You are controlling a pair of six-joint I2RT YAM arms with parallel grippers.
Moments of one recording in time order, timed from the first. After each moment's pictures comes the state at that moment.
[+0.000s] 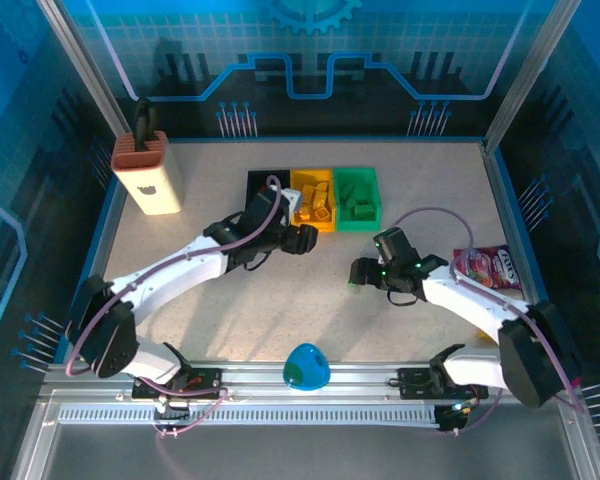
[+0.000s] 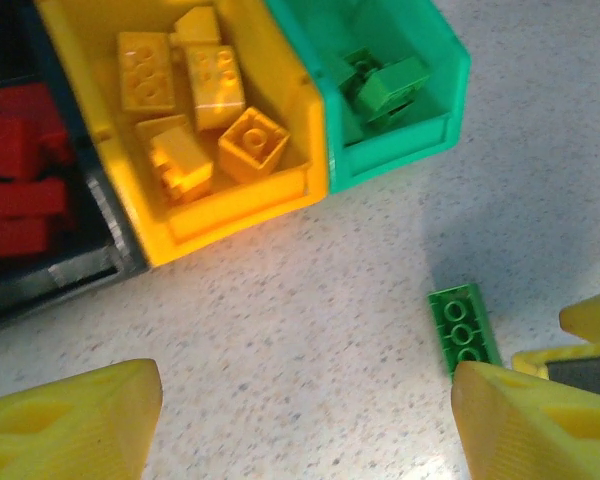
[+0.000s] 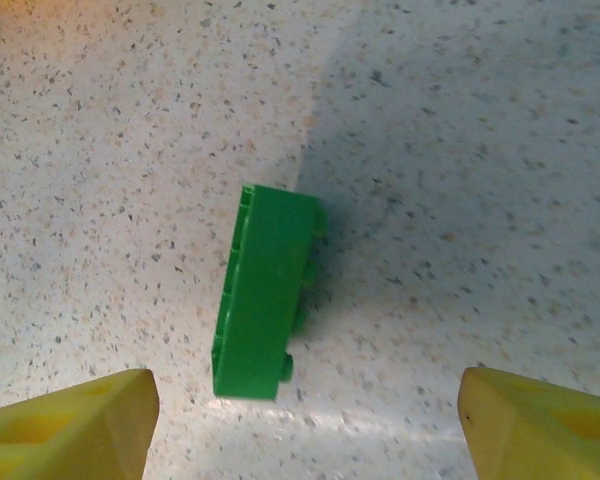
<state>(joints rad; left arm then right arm) -0.66 1.43 1.07 -0.37 -0.04 -0.38 0.50 1.28 0.65 -0.42 -0.03 0.64</state>
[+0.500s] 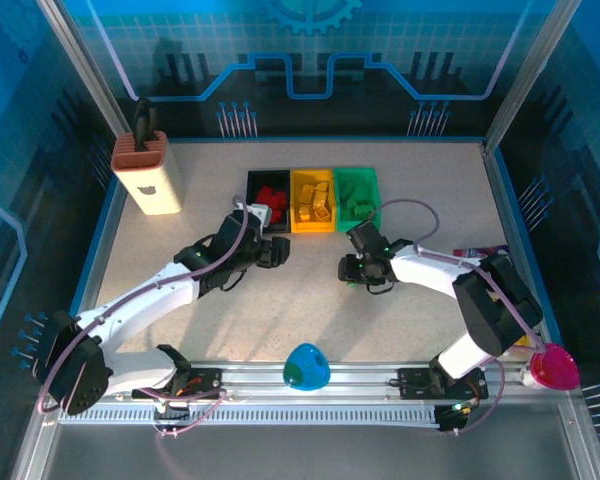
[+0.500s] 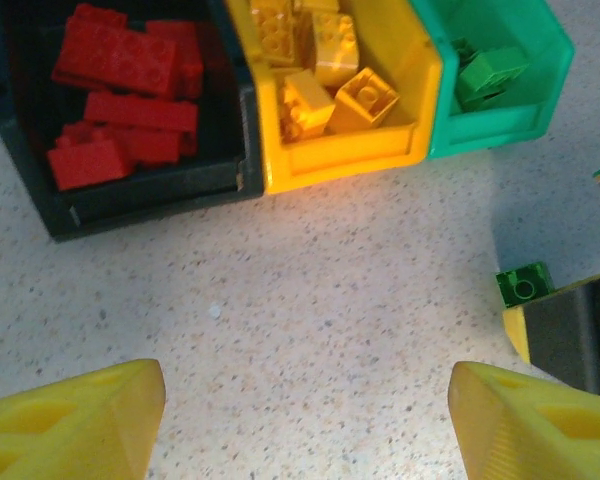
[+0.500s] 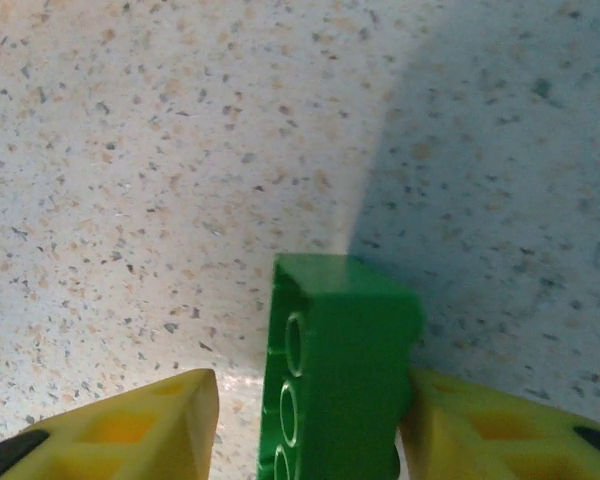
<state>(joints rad) -0.61 1.20 0.83 -0.35 -0.11 -0.44 0.58 1.58 0.82 -0.39 0.00 0.66</state>
